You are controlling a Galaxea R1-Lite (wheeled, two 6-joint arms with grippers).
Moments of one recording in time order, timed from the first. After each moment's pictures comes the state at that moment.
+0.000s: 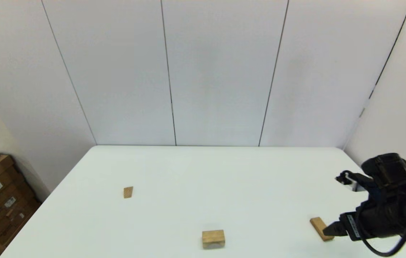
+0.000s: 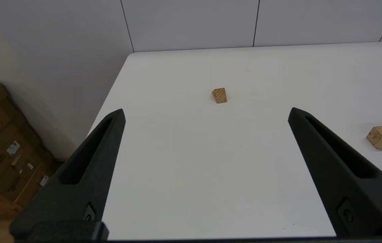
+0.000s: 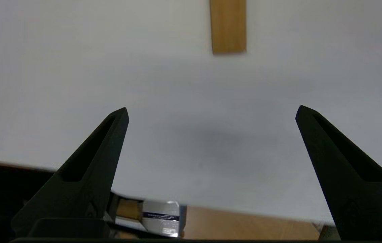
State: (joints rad) left arm 0.00 0.00 -0.04 0.09 0.00 0.02; right arm 0.02 1.73 -0.61 0.07 0.08 -0.05
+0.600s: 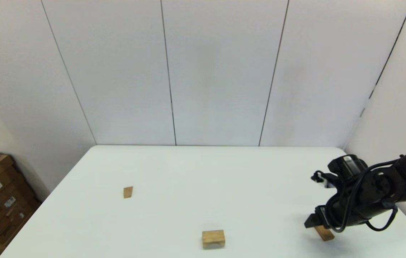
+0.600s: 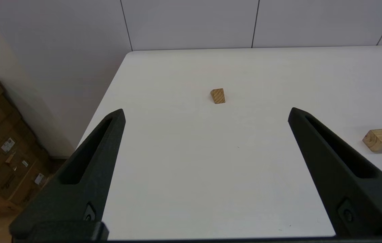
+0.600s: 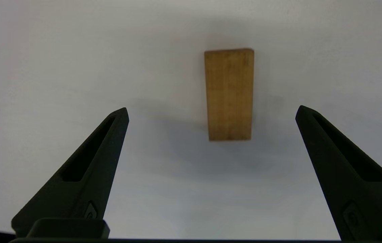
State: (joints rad) left arm 0.00 0.00 -0.04 0.09 0.00 0.00; right arm 0.03 2.05 -0.76 -0.02 0.06 -0.06
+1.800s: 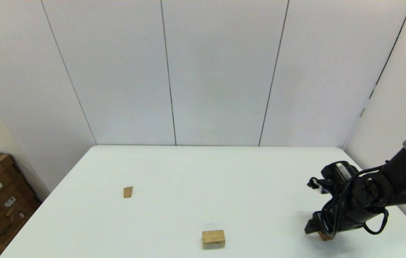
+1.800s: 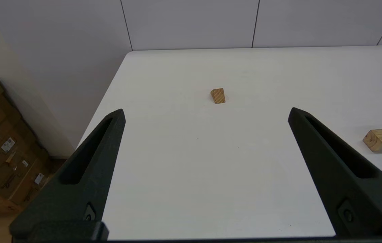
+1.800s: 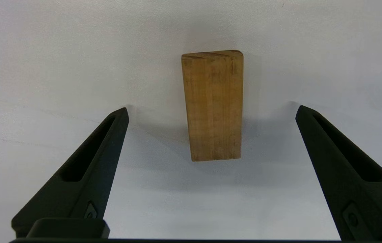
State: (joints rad) left arm 0.00 0.00 -0.04 0.09 0.00 0.00; right arm 0.04 2.12 -0.76 -0.06 -0.02 -0.06
